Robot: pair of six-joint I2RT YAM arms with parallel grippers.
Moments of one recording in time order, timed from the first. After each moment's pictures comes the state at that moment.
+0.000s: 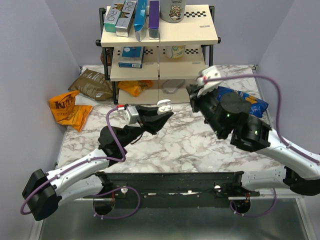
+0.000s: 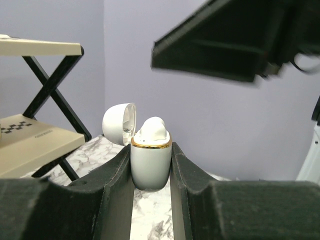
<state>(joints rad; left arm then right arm) -0.85 0.97 0.60 0.92 0.21 -0.22 1.23 1.16 1.47 -0.28 0.78 -0.19</state>
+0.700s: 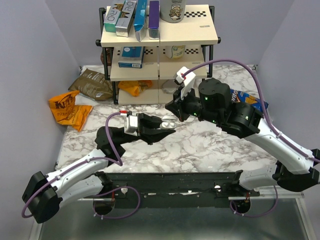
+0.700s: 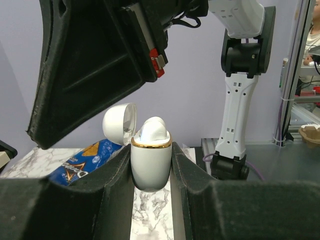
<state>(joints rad) -0.78 0.93 0.54 0.98 0.65 -0.30 1.05 1.31 1.67 -0.67 0.12 0.08</state>
